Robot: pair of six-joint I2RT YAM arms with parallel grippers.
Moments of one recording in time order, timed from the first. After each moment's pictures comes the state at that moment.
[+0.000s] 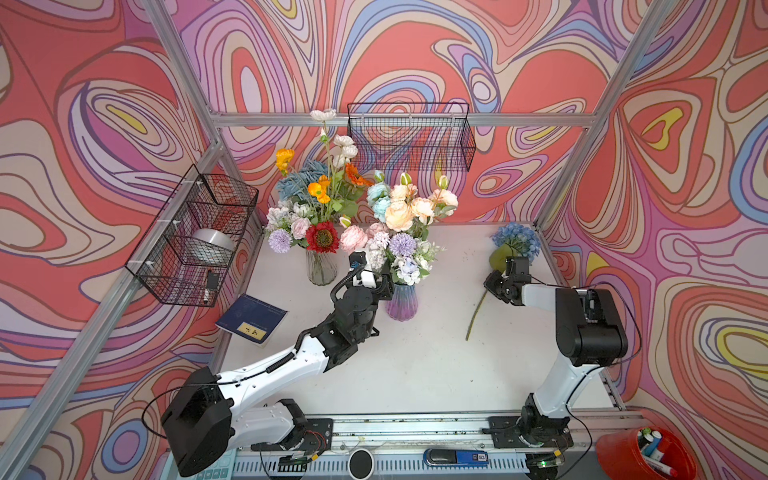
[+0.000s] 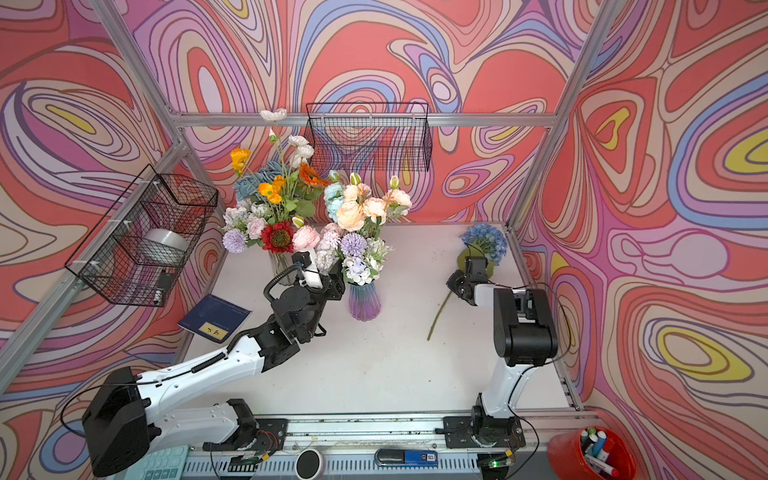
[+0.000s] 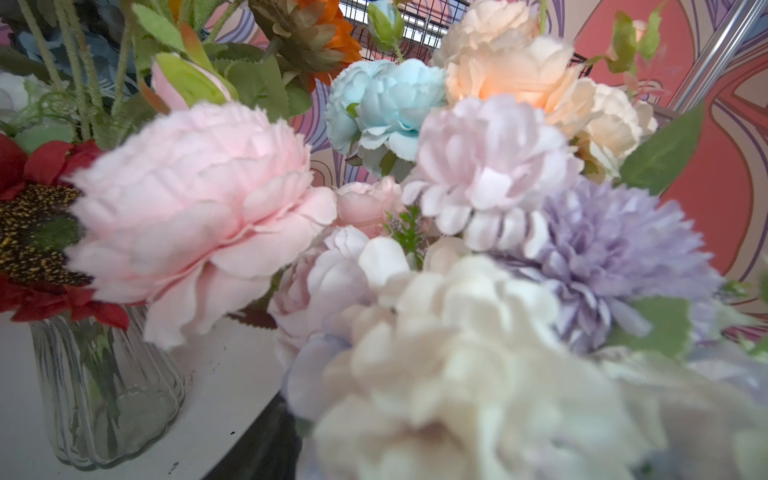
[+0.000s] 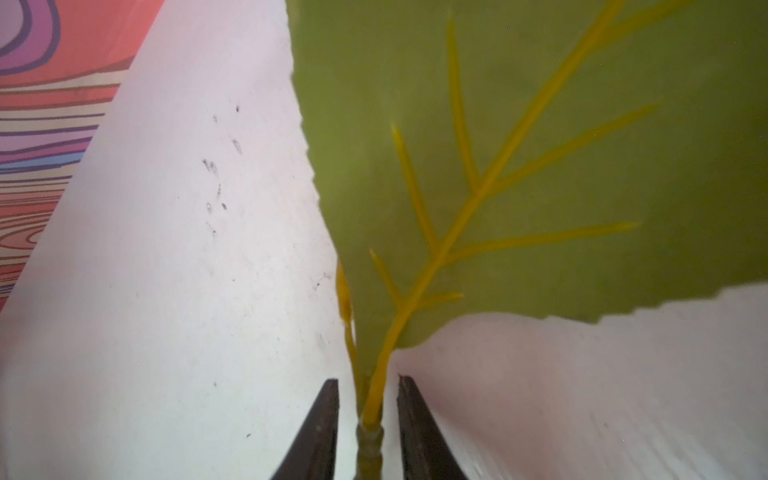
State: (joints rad) left arm -0.83 1.21 0.74 0.46 -0.64 -0.28; right arm -0.05 1.85 0.94 0.06 -0.12 0.68
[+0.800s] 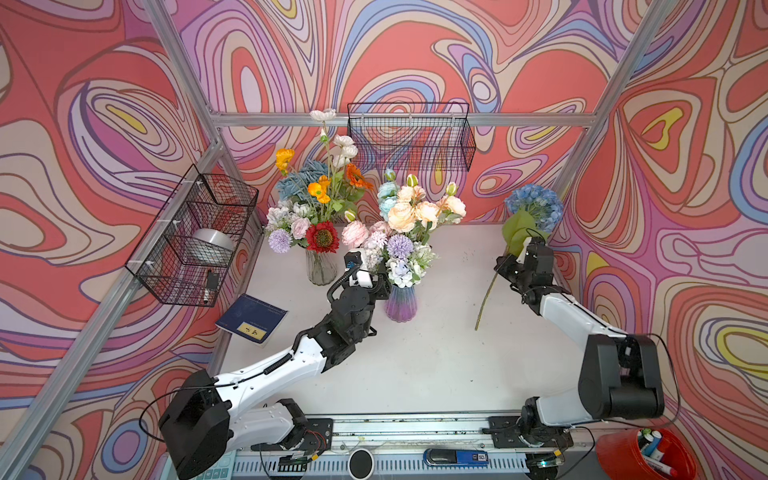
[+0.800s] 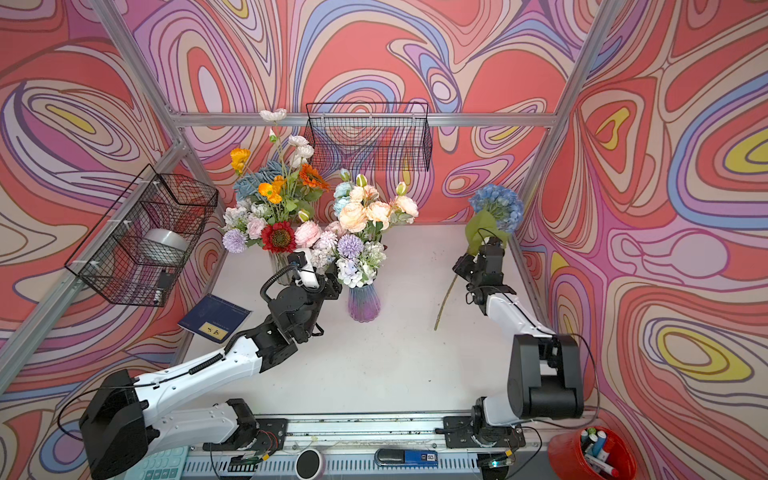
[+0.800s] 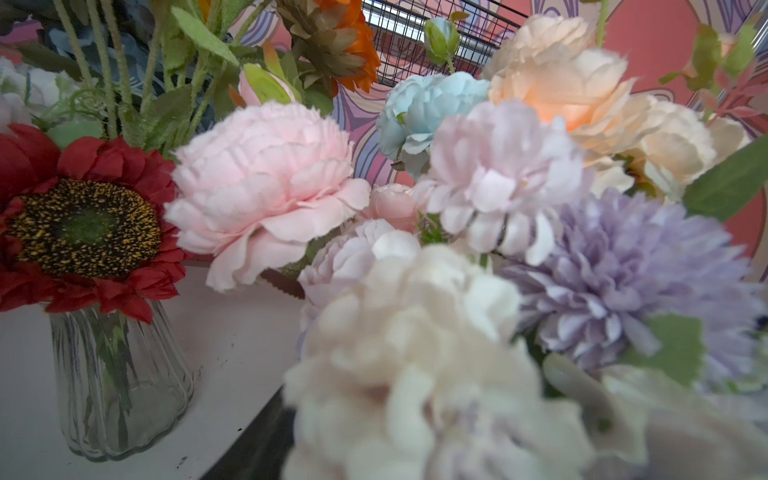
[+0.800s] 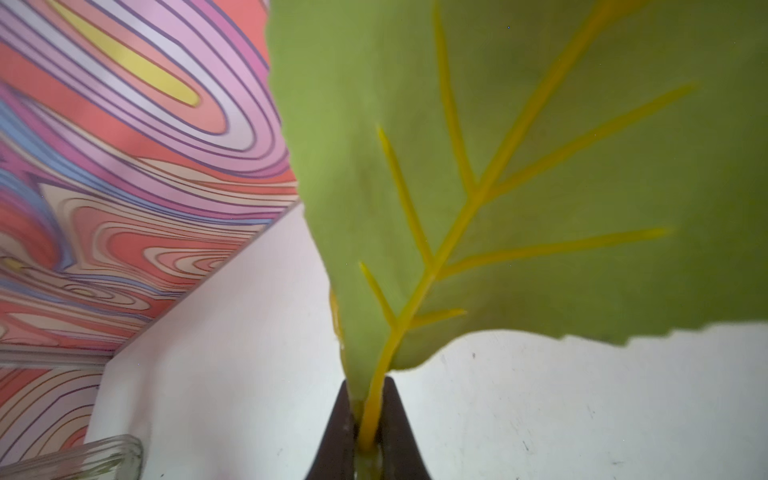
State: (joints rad) left arm -0.81 1.19 0.73 0.46 -0.65 -0.29; right arm -0.05 1.40 0.84 0.13 -0.14 0.61
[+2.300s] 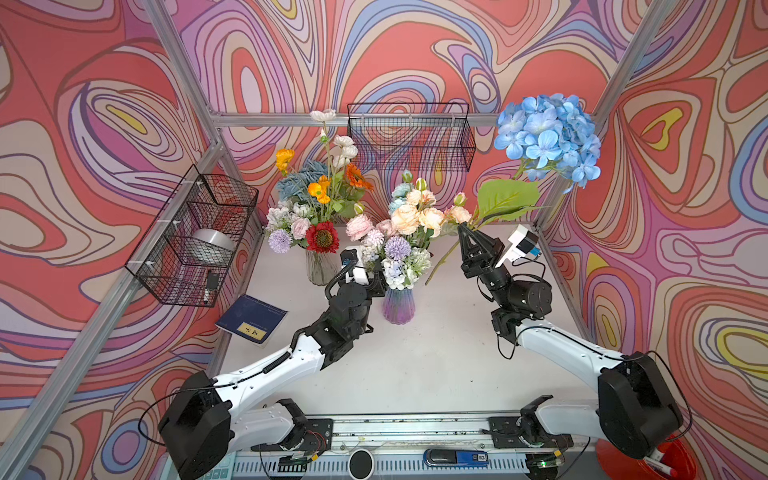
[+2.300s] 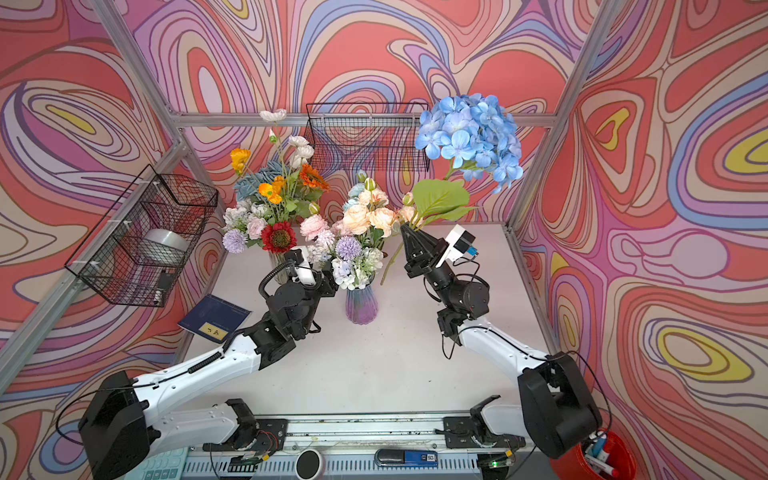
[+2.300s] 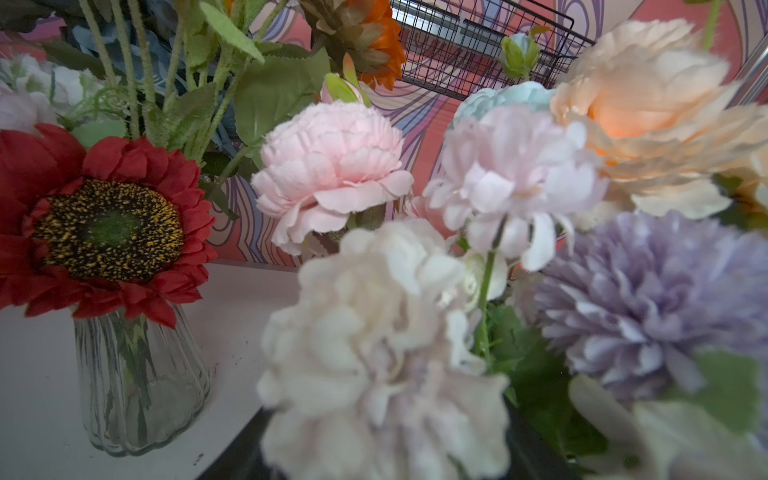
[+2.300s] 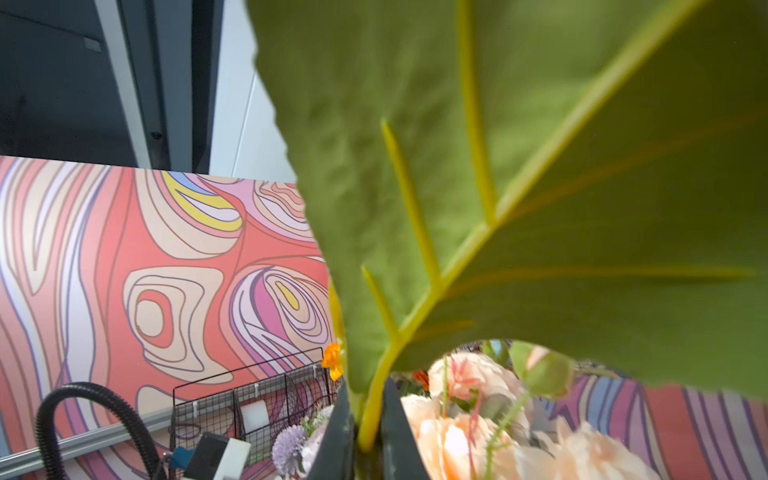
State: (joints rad) left arm -0.77 1.19 0.74 0.43 -0.63 -0.30; right arm 0.45 1.32 0.74 1.39 -0.31 0.50
